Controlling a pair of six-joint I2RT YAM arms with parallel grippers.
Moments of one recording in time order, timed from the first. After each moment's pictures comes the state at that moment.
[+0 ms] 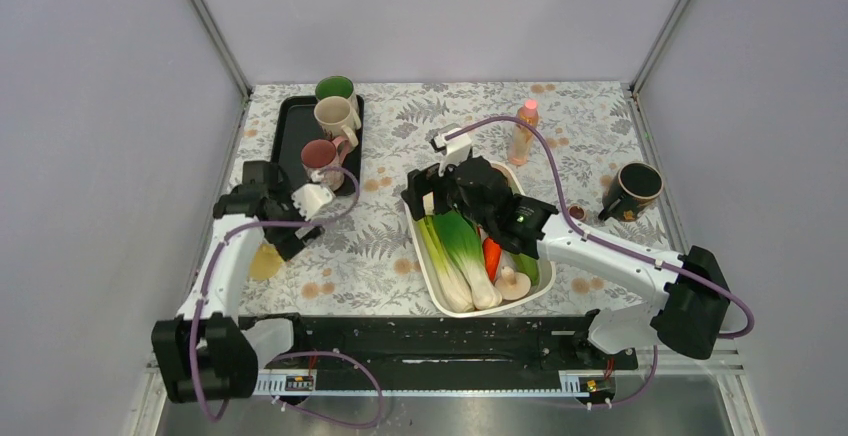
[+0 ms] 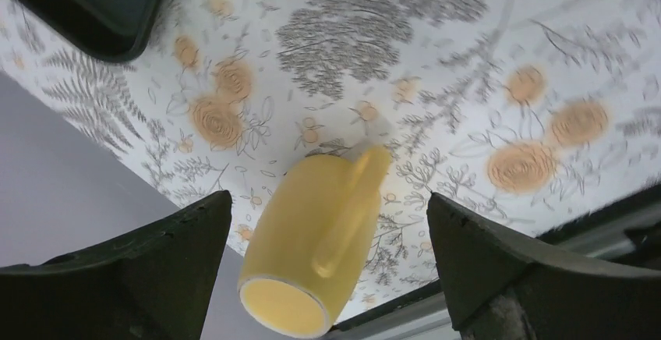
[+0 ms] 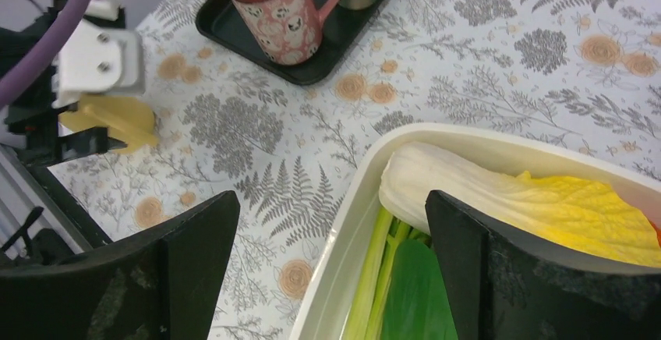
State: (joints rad) left arm 0.11 1.16 0.90 -0.89 0.11 0.89; right arm 0.95 1.35 1.06 0.01 0.21 0.29
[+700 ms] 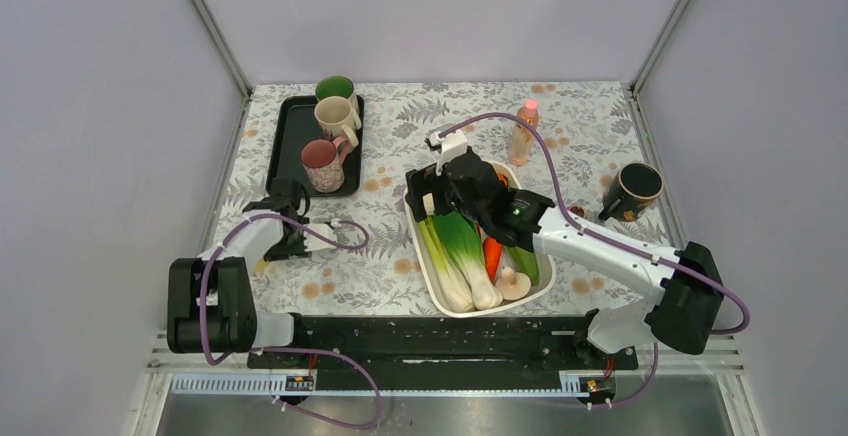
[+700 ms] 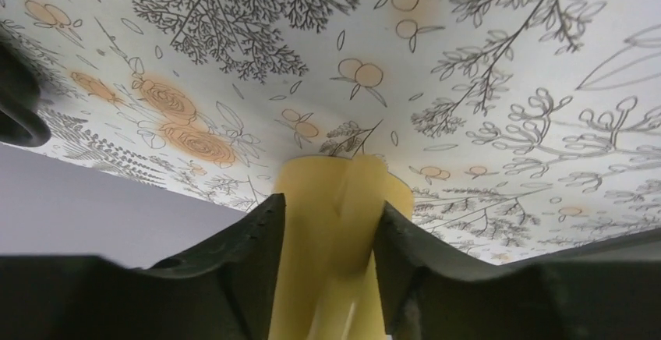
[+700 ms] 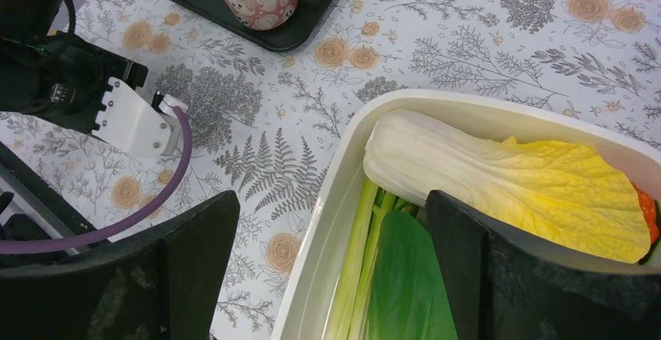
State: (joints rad) left arm 0.02 1.33 0.65 -0.67 -0.25 1.42; right arm 0.95 1.38 1.14 -0.18 0.24 0.31
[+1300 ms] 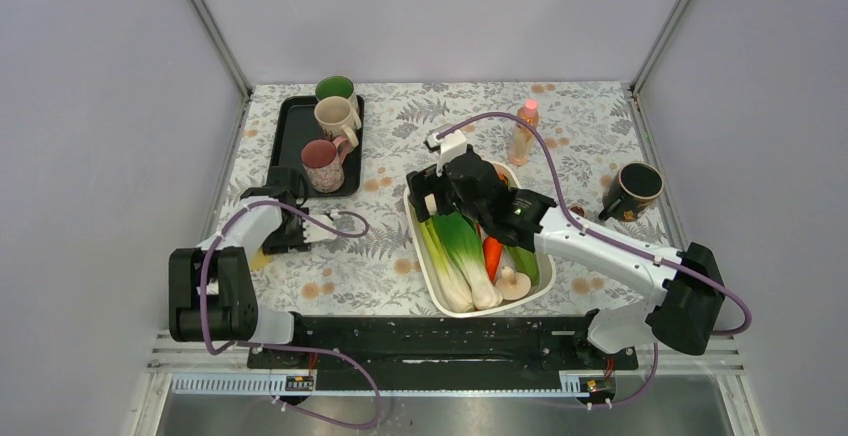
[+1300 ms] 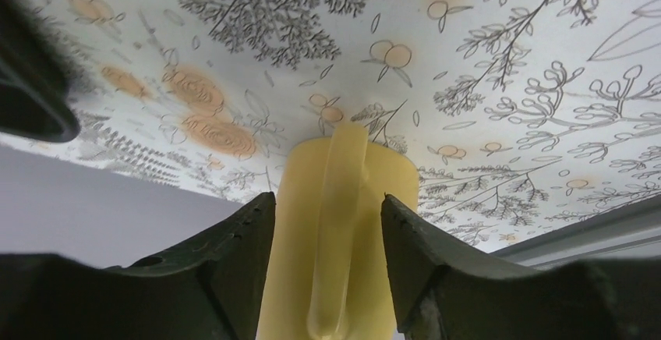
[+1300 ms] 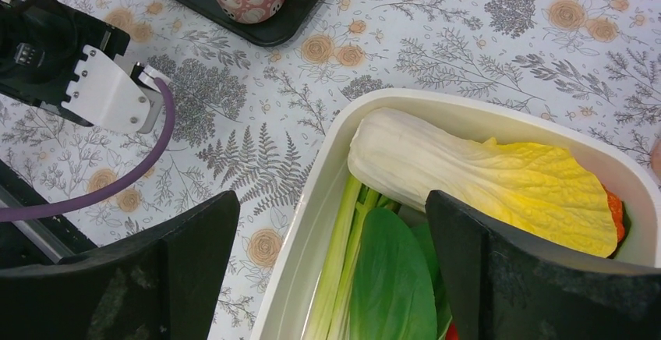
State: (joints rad) left arm 0.03 1.36 0.78 -0.79 -0.22 1.42; right arm 0.95 1.39 1.15 -0.21 0.25 0.25
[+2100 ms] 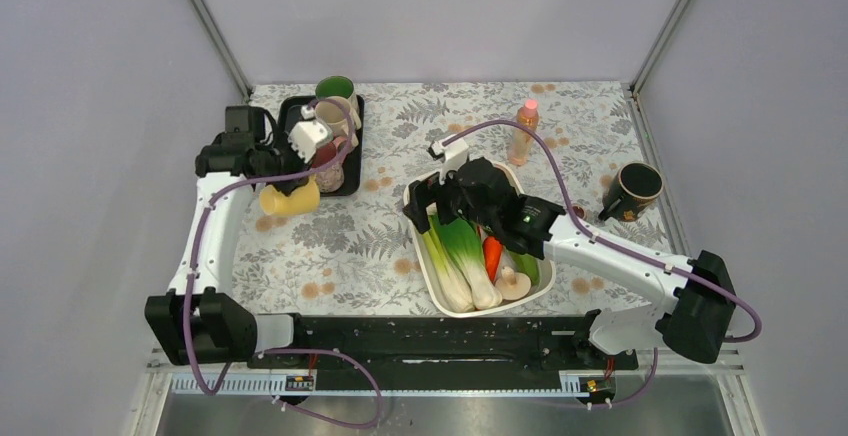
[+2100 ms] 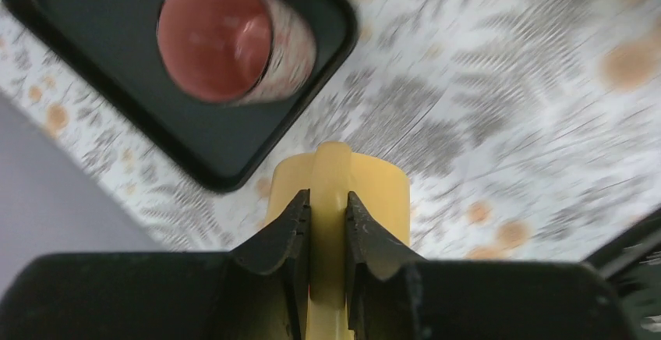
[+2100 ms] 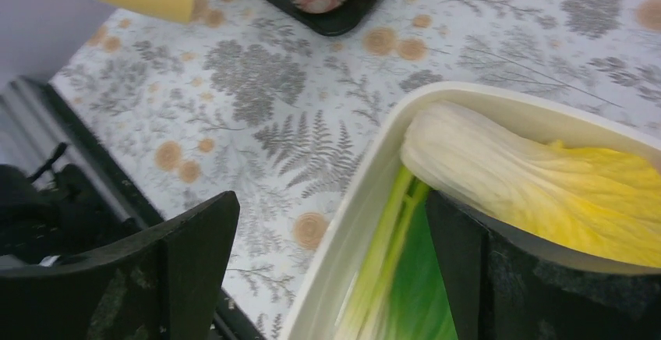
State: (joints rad) left arm 0.05 1.28 1.23 -0.94 0.33 0.89; right arm 0.95 1.32 1.08 -0.16 0.14 0.27
